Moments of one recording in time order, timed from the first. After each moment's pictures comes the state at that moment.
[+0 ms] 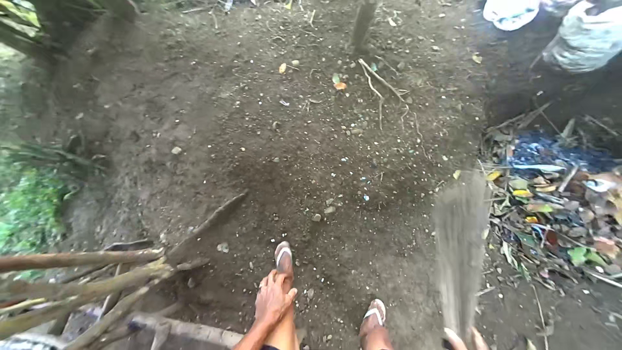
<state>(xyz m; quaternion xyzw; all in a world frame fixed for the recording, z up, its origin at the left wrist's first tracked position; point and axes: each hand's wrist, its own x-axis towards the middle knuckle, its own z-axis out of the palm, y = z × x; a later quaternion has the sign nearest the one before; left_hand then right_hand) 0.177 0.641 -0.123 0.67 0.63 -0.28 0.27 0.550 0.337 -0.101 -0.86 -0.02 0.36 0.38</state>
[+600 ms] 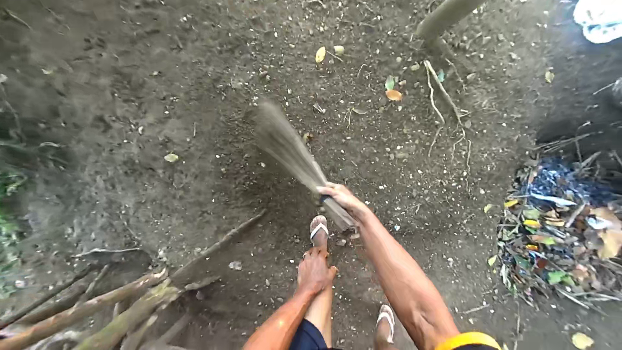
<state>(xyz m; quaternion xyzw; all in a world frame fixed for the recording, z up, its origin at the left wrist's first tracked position) 0.246 0.993 -0.121 0.66 0.51 -0.36 0.41 0.439 1.107 -0.112 -0.54 -0.06 0.75 0.38</state>
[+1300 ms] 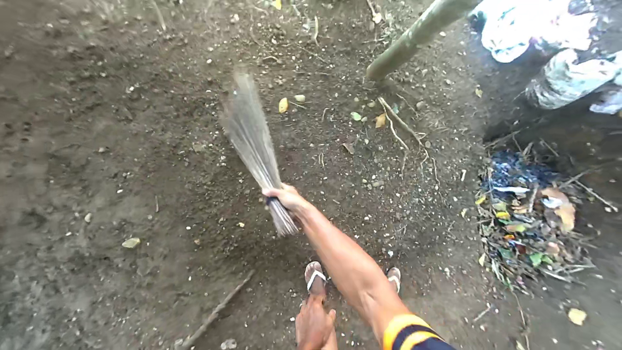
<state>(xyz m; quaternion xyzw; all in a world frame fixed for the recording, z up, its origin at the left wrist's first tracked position) 0.279 1.052 -0.134 0.65 0.50 -0.41 0.40 0.437 1.317 -0.075 -0.51 0.00 0.72 0.48</state>
